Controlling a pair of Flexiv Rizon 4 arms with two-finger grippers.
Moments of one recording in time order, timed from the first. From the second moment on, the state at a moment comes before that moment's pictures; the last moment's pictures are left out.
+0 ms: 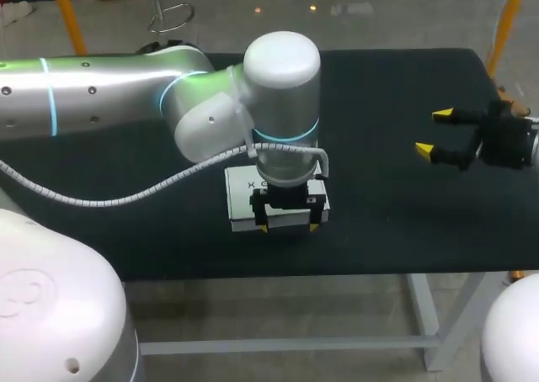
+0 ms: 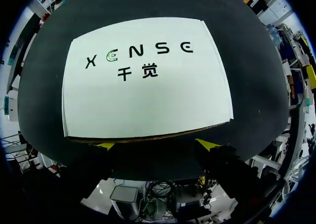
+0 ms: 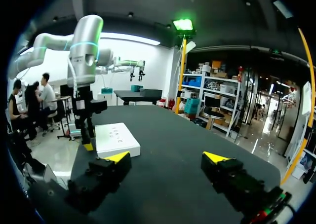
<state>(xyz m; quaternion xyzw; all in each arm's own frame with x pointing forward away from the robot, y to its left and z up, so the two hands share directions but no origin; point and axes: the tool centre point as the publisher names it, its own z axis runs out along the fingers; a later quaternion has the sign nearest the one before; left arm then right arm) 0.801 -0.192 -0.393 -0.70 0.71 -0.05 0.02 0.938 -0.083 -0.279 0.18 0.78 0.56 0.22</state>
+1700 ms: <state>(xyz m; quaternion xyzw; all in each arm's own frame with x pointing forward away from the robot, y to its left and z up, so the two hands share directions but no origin) 1.007 -0.142 -0.394 -0.74 0.67 -0.05 0.04 0.939 -0.084 -0.280 0.18 0.78 0.57 0.21</state>
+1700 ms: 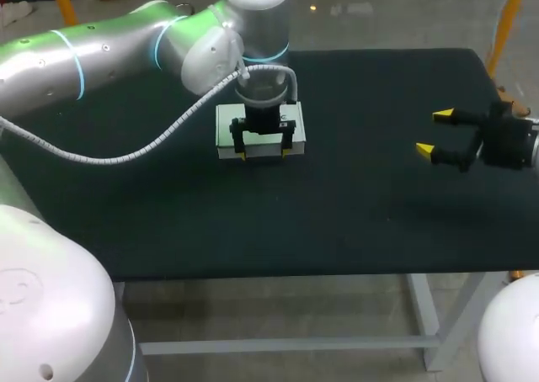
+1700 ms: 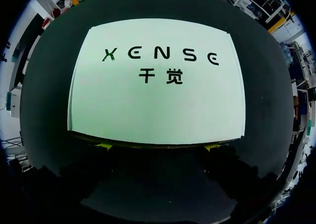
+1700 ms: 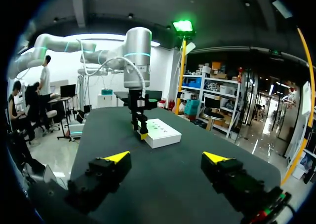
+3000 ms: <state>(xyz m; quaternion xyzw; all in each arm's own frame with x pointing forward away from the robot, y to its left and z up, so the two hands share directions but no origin) 1.162 -0.106 -0.392 -0.75 0.66 -0.06 0.04 0.938 -0.083 -0.281 0.18 0.78 0.57 0.22</state>
